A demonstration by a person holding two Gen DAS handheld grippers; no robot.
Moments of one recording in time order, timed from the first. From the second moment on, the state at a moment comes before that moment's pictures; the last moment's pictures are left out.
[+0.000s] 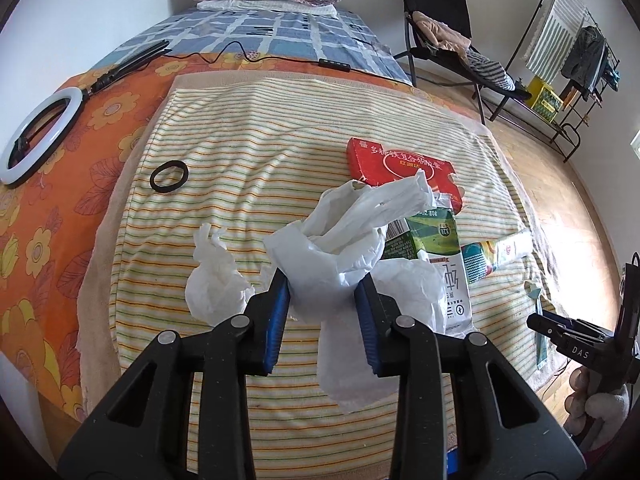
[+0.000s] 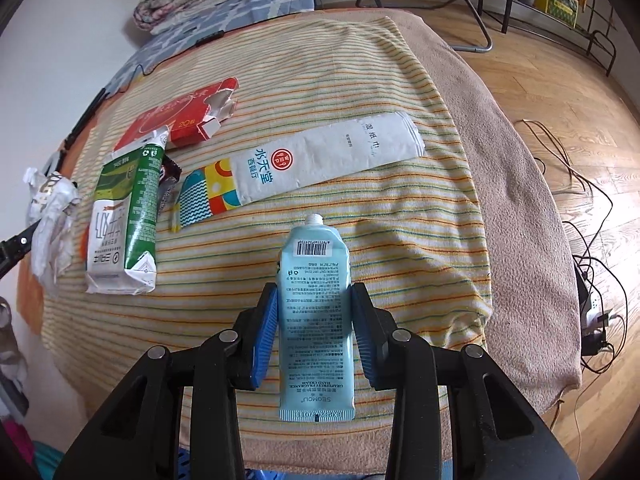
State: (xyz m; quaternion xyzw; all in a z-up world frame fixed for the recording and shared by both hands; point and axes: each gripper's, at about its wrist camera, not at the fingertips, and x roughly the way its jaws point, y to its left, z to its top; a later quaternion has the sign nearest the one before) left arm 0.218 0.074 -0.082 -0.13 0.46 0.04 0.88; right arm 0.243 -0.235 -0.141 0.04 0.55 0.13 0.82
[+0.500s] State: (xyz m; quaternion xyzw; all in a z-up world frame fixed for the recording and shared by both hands) left arm 0.136 0.052 -0.059 -0.13 0.45 0.03 0.88; right arm 0.183 -0.223 -0.099 0.03 0.51 0.17 0.84
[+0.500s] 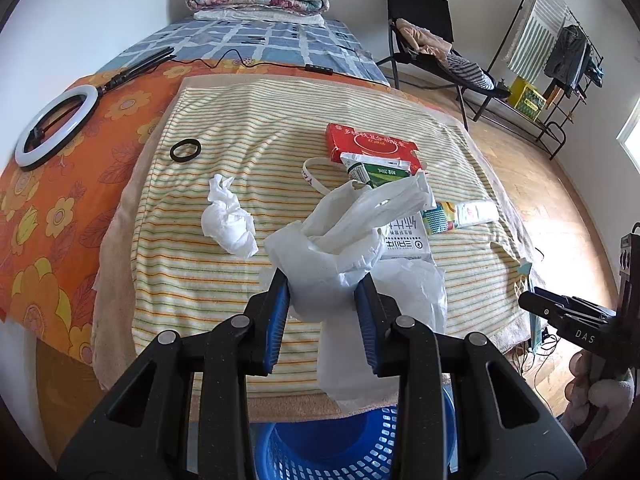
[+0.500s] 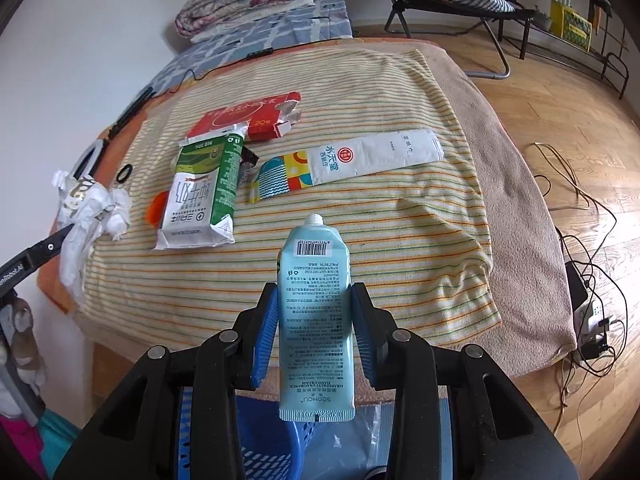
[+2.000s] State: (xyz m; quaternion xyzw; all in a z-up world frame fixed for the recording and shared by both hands) left arm 0.006 -0.018 -0.177 -0.11 0.56 0.02 0.82; right arm 0.040 -0.157 -0.174 -0.05 0.56 0.27 0.78
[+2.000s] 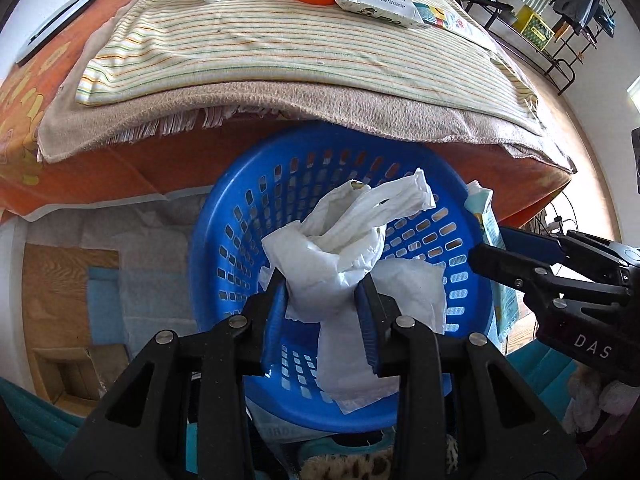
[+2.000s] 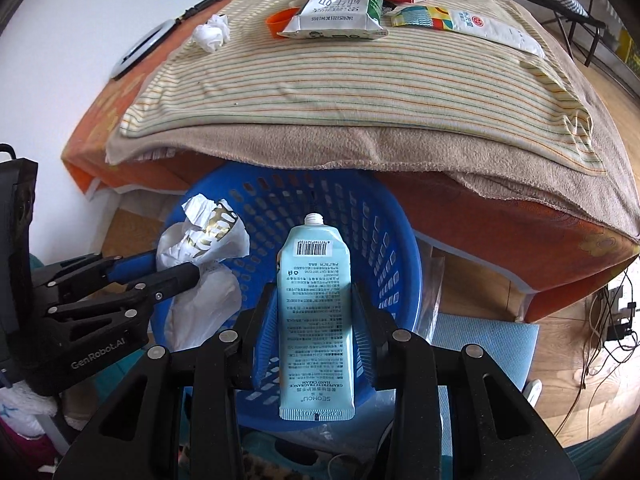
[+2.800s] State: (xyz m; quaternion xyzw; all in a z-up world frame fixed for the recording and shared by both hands) left arm 0.008 -0.015 -0.178 -0.11 0.57 0.03 0.82; right arm 0.045 -0.157 -0.181 -0.05 0.58 0.24 0.78
